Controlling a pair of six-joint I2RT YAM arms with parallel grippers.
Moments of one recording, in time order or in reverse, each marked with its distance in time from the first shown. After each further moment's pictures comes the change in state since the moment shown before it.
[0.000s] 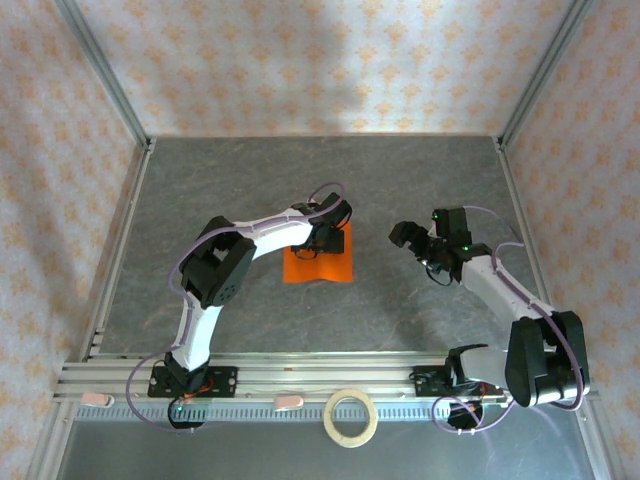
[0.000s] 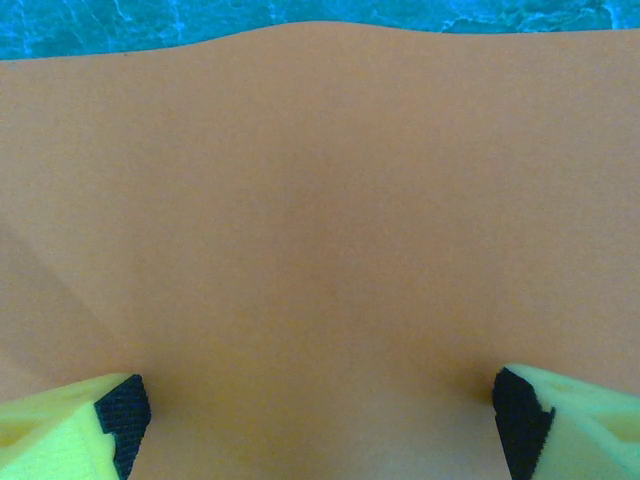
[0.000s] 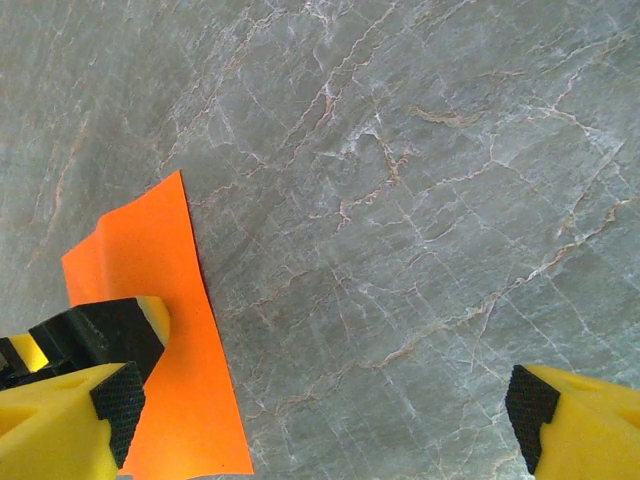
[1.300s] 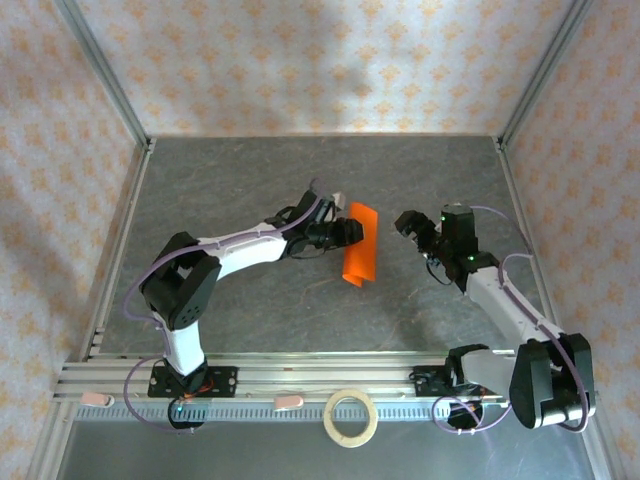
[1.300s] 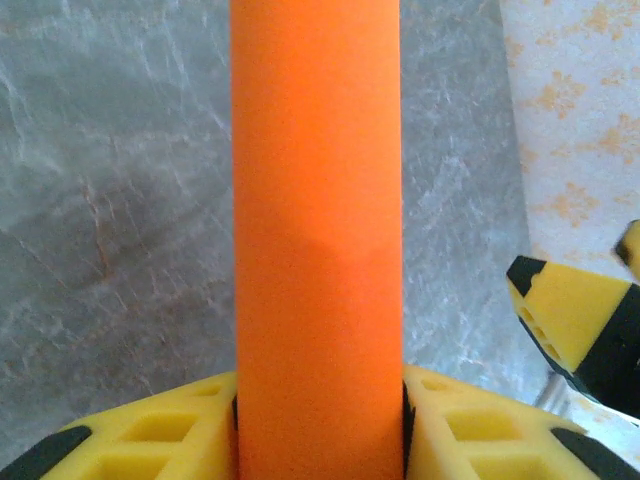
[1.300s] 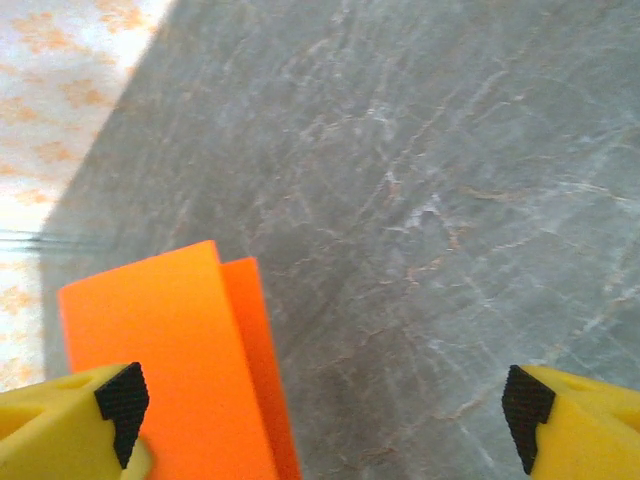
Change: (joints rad) left arm 0.011 -0.278 -0.322 0.620 0.551 -0.176; right arm 0.000 -0.112 -0.053 0.151 0.029 0.149
